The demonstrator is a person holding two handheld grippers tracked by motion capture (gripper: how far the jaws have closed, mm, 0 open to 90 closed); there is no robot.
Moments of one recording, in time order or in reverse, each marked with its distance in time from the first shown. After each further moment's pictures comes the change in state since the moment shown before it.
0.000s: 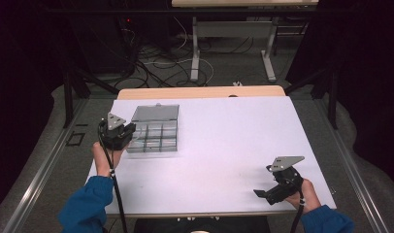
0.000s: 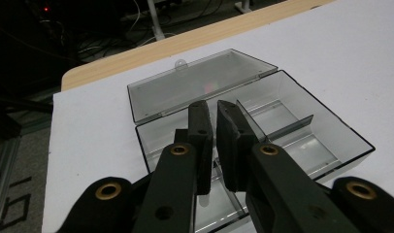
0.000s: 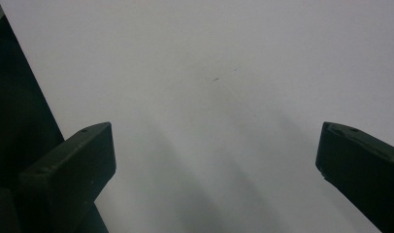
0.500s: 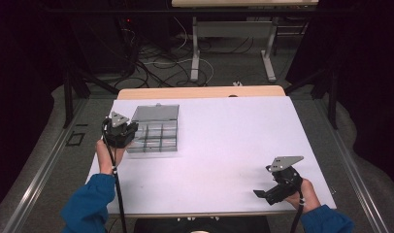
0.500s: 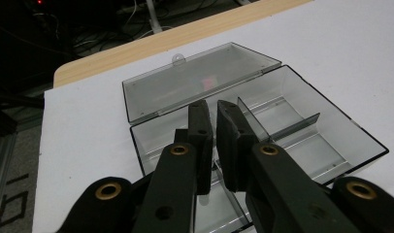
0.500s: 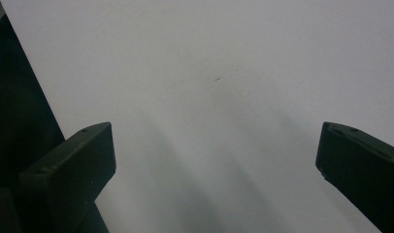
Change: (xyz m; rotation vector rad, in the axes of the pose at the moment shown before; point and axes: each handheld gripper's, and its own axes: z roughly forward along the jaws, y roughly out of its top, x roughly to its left) left arm 0.000 0.001 0.013 0.028 -0.010 -0.001; right arm 0.000 0.001 0.002 -0.001 -0.009 0.002
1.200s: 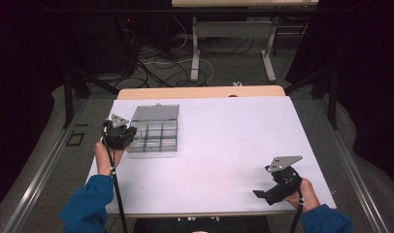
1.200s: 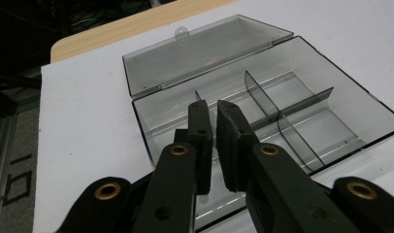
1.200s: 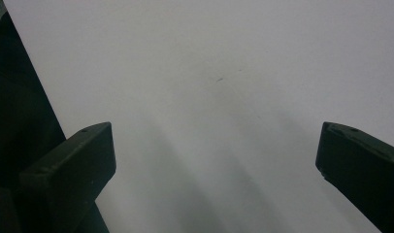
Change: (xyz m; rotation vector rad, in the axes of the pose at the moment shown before) left arm 0.005 -0.009 0.004 0.073 0.007 -0.005; right arm 0.000 0.001 0.001 0.012 0.012 -0.010
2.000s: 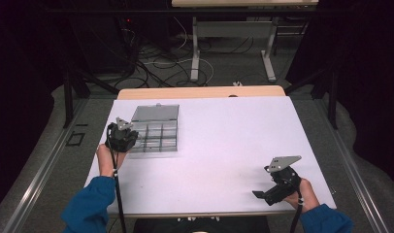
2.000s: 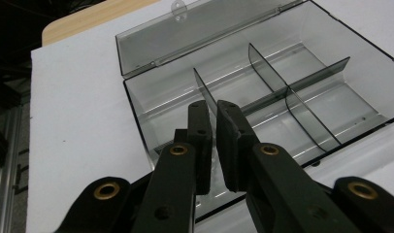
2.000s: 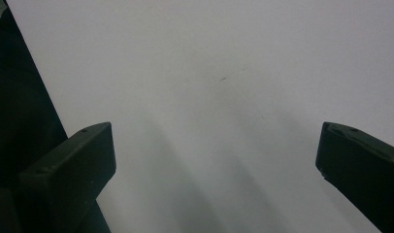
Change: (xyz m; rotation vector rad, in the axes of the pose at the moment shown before) left arm -0.006 -0.008 0.015 0.071 0.007 0.043; right arm 0.002 0.000 0.002 0.007 0.005 0.001
